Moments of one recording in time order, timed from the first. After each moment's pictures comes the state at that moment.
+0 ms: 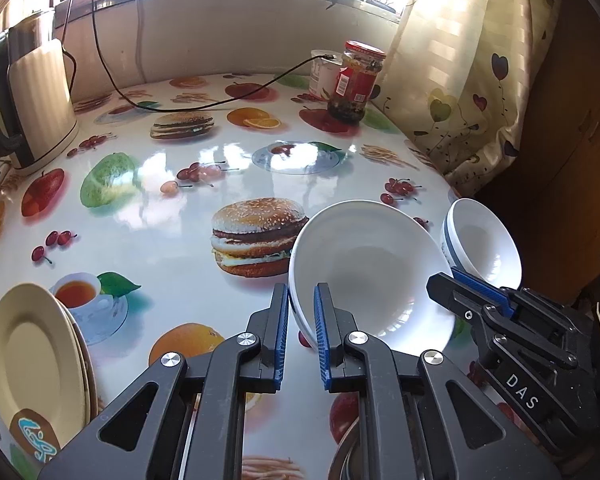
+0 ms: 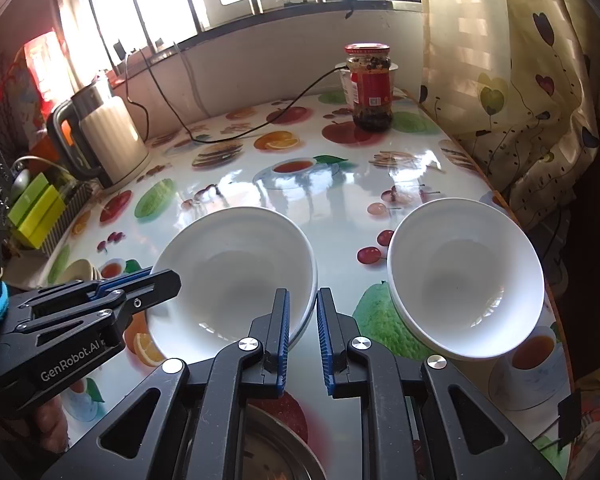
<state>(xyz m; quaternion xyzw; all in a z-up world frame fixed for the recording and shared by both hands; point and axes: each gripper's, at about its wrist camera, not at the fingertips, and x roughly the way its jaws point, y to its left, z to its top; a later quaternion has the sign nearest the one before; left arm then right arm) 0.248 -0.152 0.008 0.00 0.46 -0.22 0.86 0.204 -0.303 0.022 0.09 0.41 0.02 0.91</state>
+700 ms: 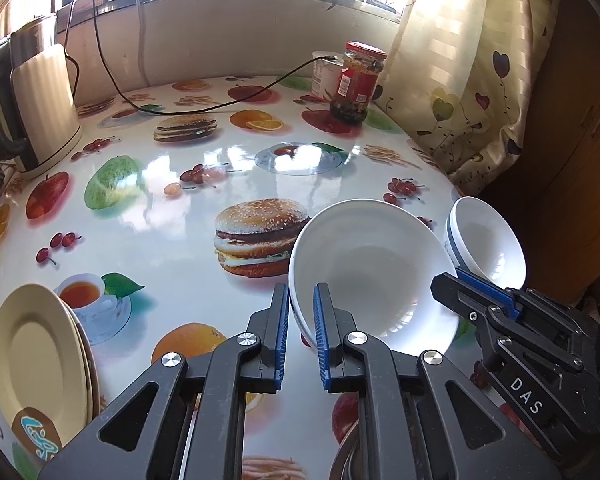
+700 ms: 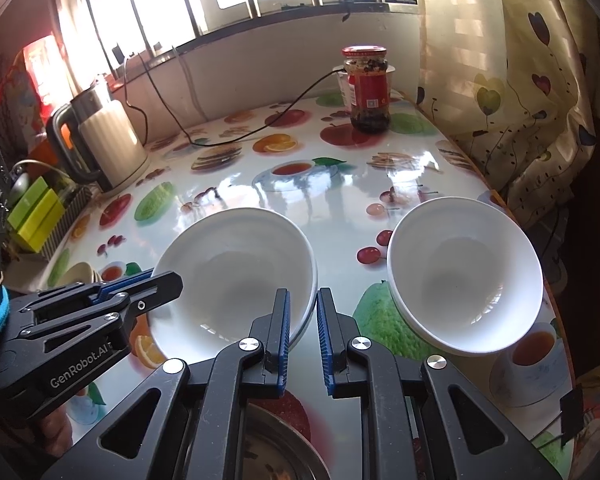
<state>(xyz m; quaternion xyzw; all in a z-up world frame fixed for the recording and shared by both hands) 0.248 -0.152 0.010 0.01 0.45 -0.21 0.87 0.205 -0.305 0.023 0.09 0.41 0.02 0.91</state>
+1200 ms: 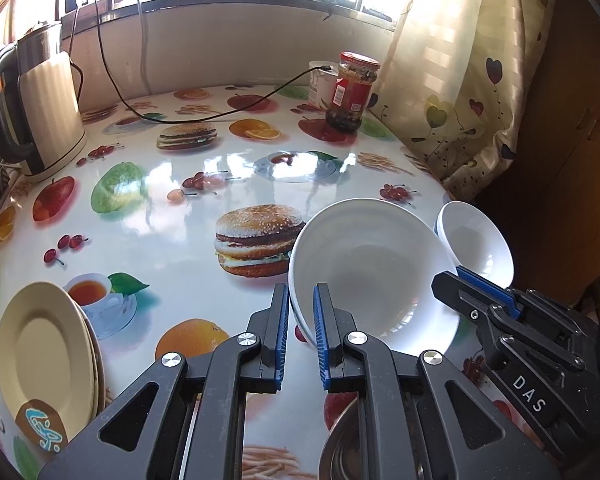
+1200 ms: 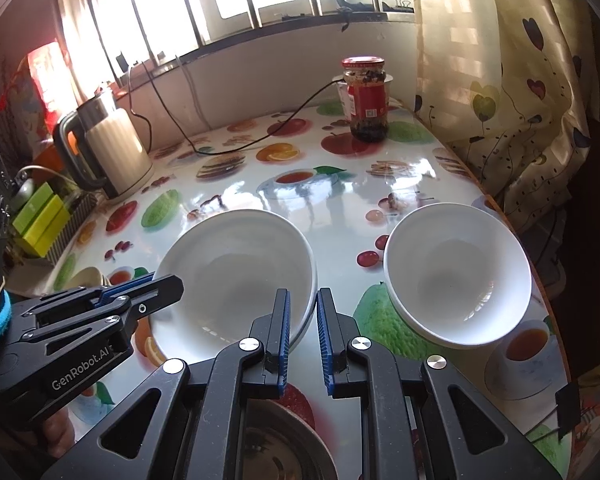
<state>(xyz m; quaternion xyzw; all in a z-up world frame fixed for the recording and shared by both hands) 0.235 -0.150 0.021 0.01 0.44 -0.21 0.87 0.194 -0.306 0.035 0.10 0.39 0.02 0.91</state>
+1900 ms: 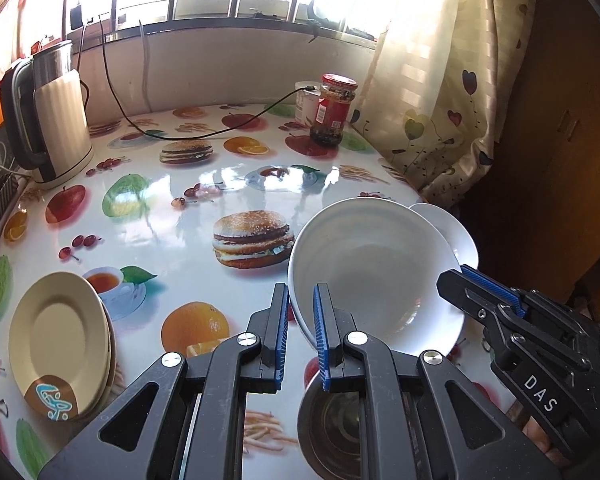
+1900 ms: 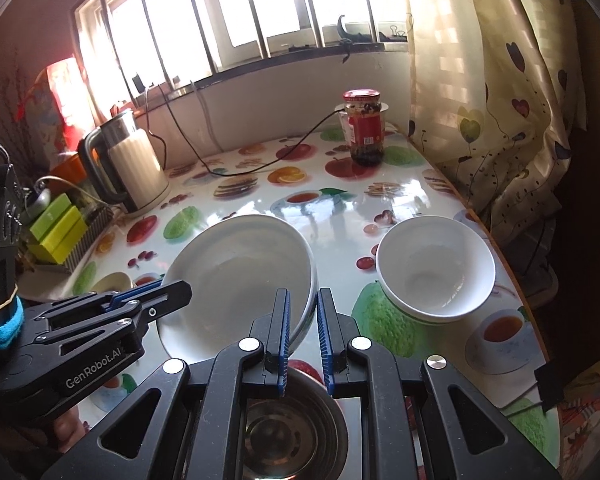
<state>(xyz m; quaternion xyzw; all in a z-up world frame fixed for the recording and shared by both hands) 0.193 -0.141 0.048 0.00 0.42 -0.23 0.88 0.144 -0.299 0.066 0.10 0.36 0.02 0.93</state>
